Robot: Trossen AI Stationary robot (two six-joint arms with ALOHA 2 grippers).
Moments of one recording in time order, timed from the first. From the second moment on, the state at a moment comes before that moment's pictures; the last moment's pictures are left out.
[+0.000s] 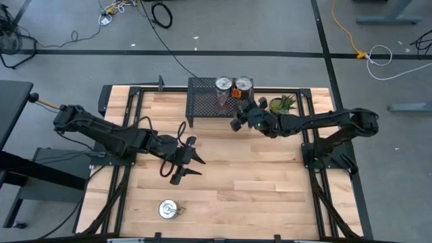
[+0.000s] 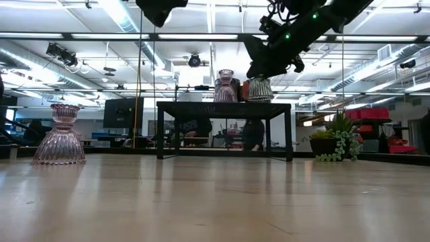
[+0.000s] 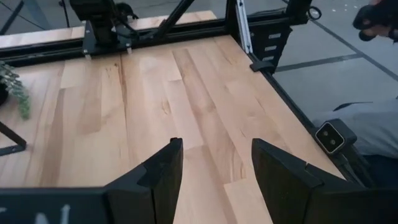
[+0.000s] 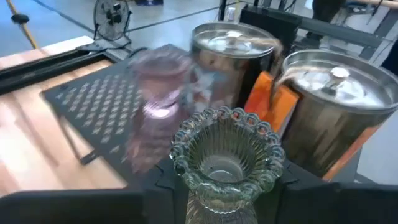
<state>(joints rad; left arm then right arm) -0.26 1.25 0.89 -0.07 0.03 0.01 -0.11 1.44 0.89 0.07 0.71 0.25</state>
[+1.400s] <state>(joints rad) -0.29 1.33 0.89 -0.05 -0.08 -0.01 -0.30 1.44 0.70 0.47 0.45 0.31</state>
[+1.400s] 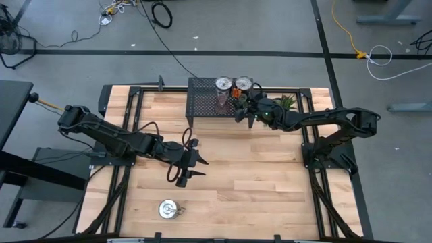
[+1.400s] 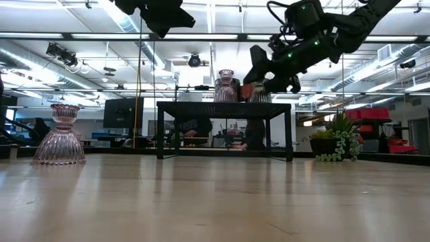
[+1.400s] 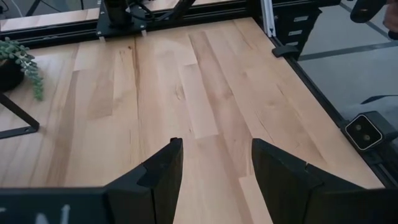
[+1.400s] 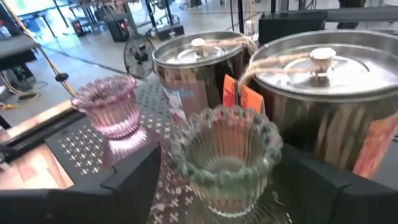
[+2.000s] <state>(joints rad) -0.29 1.33 0.89 -0.05 -0.09 -0.02 -0.29 1.34 0.71 0.42 0.43 0.28</state>
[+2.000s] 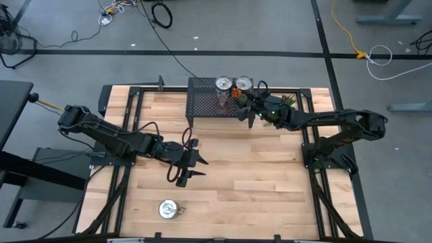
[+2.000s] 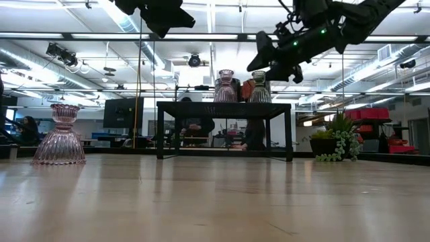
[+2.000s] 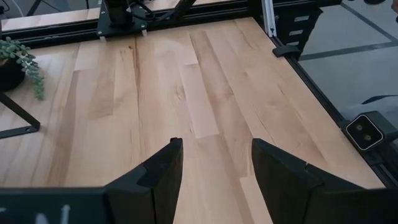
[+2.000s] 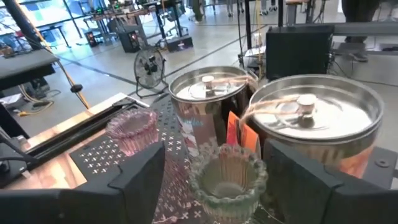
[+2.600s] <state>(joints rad) -0.29 1.30 0.89 -0.32 -0.23 -0.09 -0.18 1.05 0.71 0.19 0.45 0.27</state>
